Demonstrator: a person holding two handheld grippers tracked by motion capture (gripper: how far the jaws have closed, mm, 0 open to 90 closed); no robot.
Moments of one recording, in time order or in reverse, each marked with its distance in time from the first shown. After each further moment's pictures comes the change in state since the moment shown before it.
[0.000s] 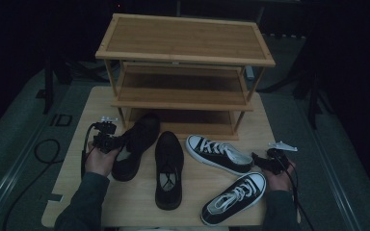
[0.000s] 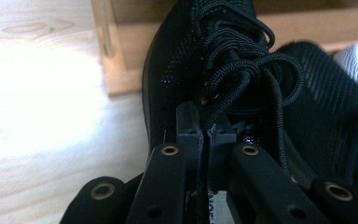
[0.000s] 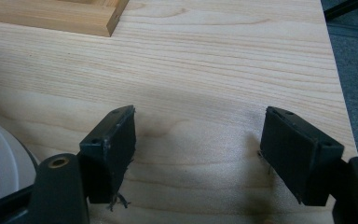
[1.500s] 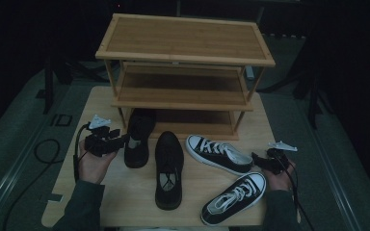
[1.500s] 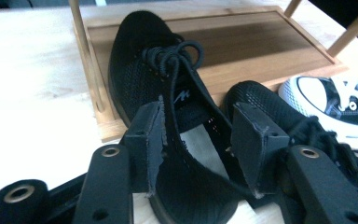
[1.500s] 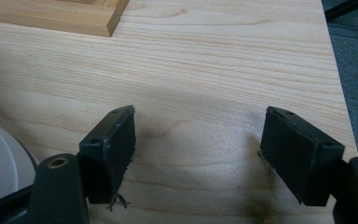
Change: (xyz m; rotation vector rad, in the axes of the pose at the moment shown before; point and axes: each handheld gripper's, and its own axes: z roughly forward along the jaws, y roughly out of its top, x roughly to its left) left arm -0.010 -0.015 -0.054 -0.215 -0.061 0.162; right arm 0.000 0.000 0.000 0.000 0.001 -0.004
